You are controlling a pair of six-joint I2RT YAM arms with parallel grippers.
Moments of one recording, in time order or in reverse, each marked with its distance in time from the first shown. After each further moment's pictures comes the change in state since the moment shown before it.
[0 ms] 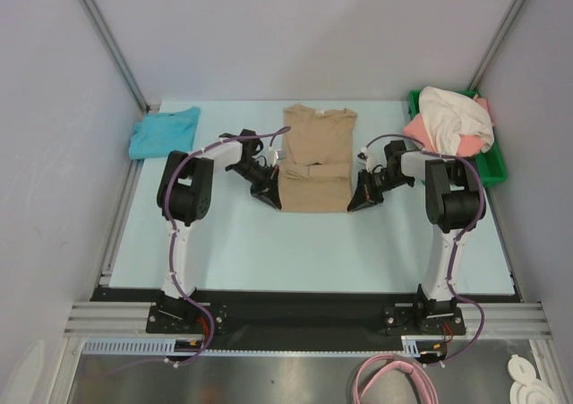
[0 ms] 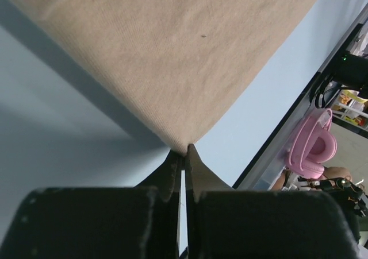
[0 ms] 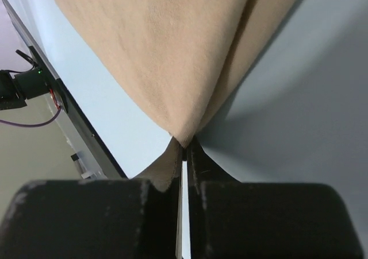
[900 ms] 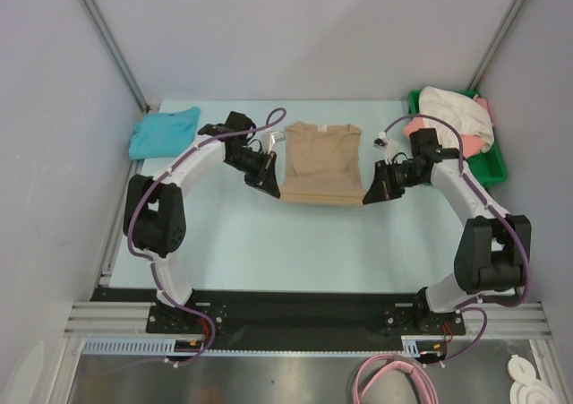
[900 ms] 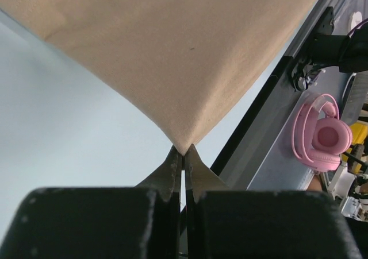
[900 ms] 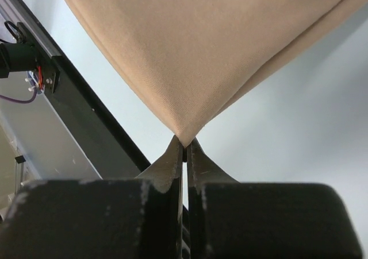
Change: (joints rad) left arm -0.030 -0.393 -0.113 -0.018 -0.017 0.032; right arm -0.036 -0.537 -0.124 -0.185 0.066 -0.138
